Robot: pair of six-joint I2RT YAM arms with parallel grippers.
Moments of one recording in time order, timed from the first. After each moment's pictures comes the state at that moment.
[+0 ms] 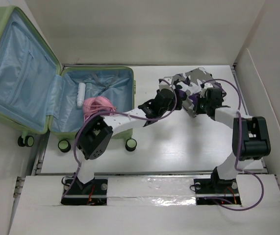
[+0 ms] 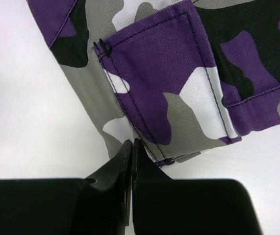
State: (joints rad) left arm -0.93 1.90 1.41 0.11 -0.30 -0.62; right arm 0.04 1.69 0.94 0.02 -0.16 0.09
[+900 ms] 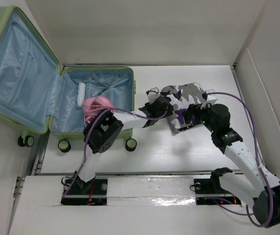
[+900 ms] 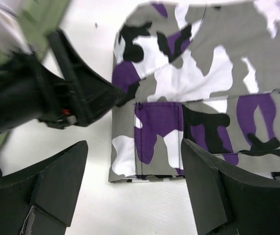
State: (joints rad) left arm -0.87 2.05 1.36 0.03 -0.37 -0.94; right arm 0.29 0.96 0.61 0.00 -0.10 0.17
